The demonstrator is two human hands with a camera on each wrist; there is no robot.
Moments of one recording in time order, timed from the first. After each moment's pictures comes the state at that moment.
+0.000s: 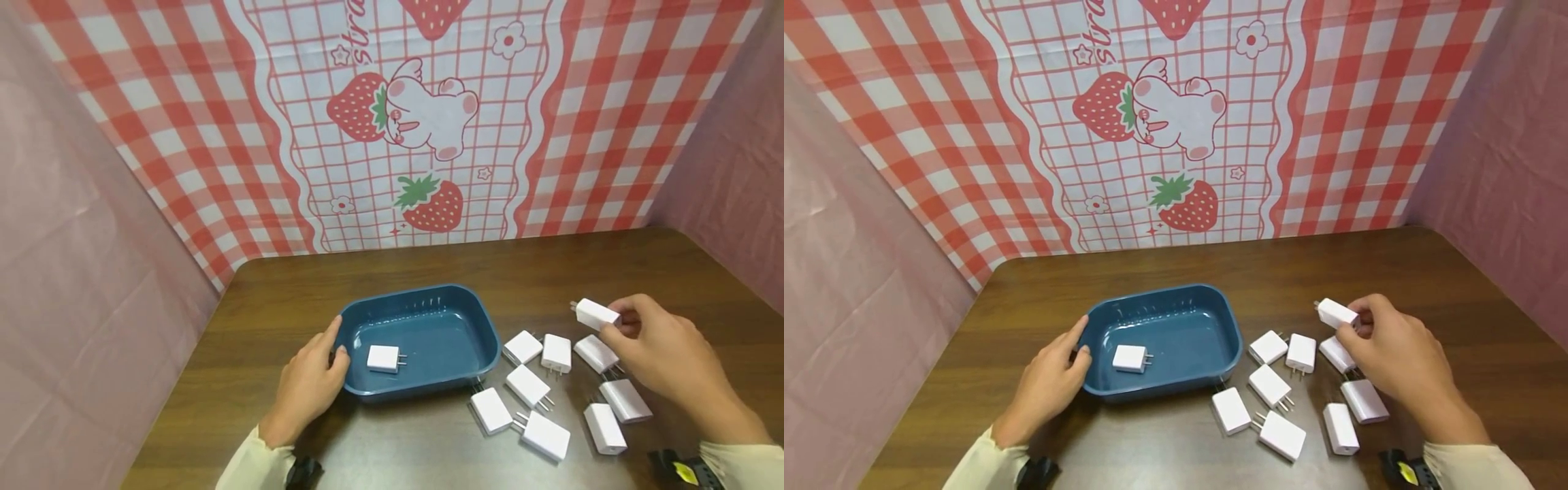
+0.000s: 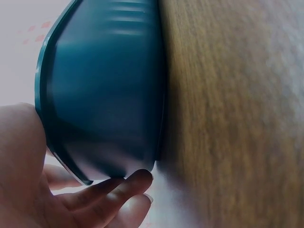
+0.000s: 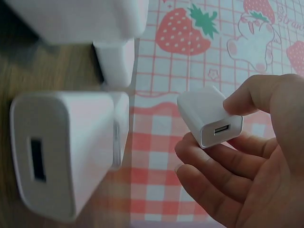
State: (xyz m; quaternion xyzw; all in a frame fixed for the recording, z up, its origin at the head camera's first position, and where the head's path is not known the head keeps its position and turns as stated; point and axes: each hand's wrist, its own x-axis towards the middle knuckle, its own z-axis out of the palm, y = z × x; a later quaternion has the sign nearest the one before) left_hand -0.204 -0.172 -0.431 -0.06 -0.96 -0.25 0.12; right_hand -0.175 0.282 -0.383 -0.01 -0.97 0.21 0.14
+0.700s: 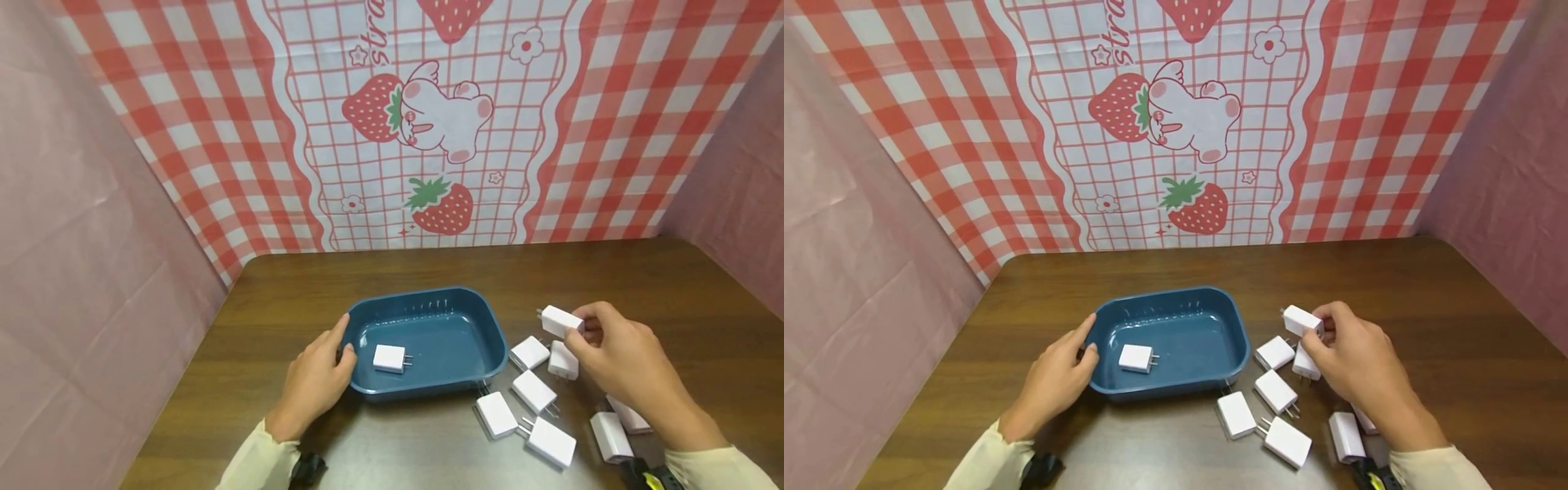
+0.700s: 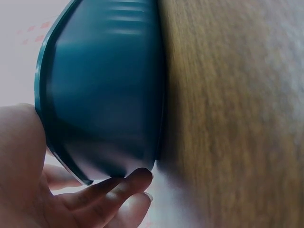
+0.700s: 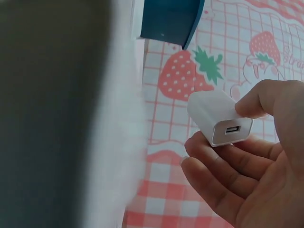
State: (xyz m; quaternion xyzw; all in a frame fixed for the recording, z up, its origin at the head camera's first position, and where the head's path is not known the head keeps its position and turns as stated) left_hand -0.205 -0.175 -0.429 -0.08 -0.95 -0.25 0.15; right_hand -0.181 0.228 -0.382 0.04 -0.95 0.24 0.19
